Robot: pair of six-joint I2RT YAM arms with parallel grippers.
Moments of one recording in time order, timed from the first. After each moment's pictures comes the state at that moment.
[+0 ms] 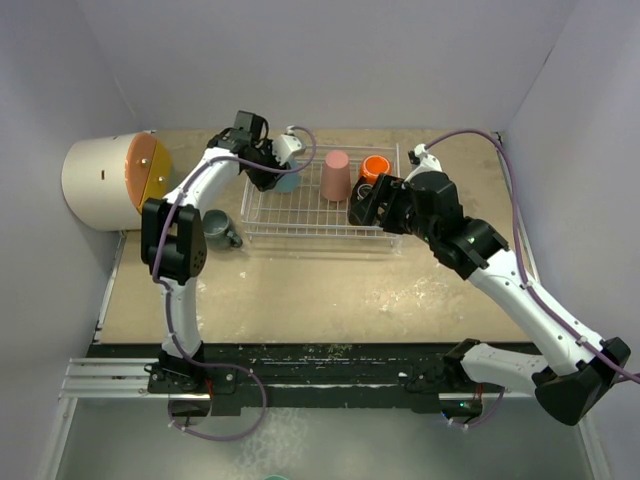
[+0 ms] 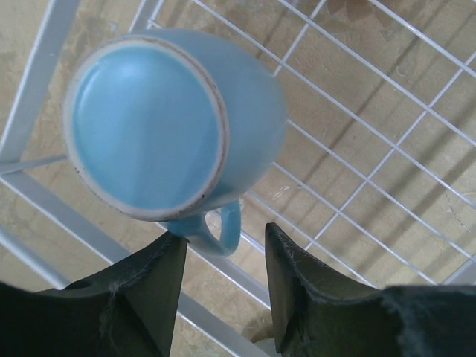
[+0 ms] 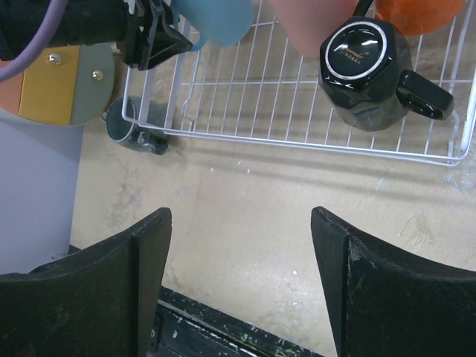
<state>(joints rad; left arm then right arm) -0.26 2.08 1.84 -0.71 0.24 0.71 0.61 1.12 1.17 -0.54 0.12 0.68</state>
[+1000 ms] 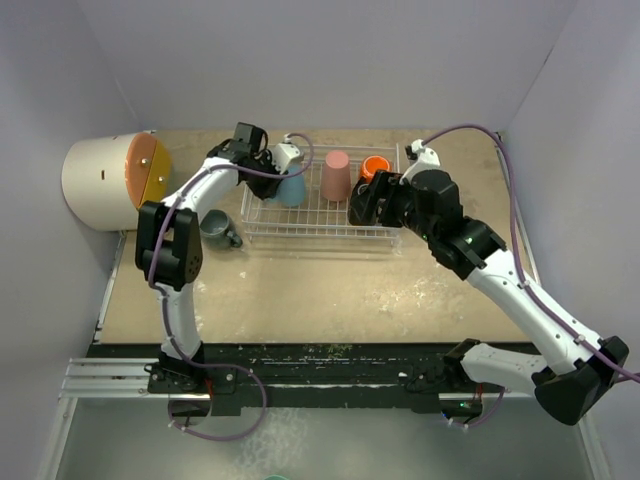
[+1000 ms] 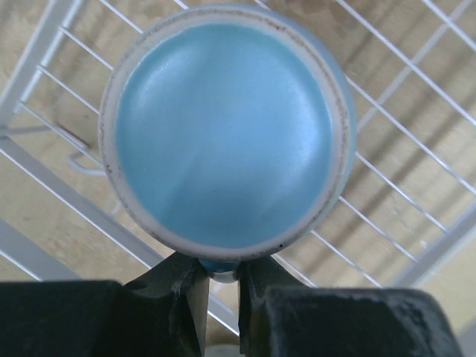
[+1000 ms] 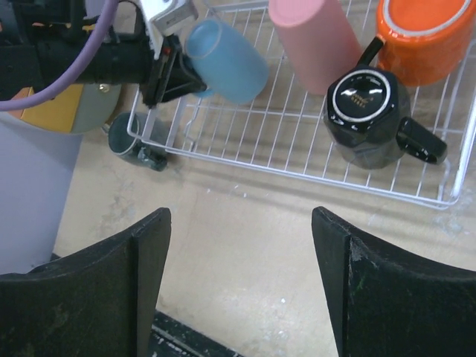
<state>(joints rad) -0.27 2.04 1.69 -0.60 0.29 0.59 0.61 1.12 1.16 -0.46 0.12 0.61</state>
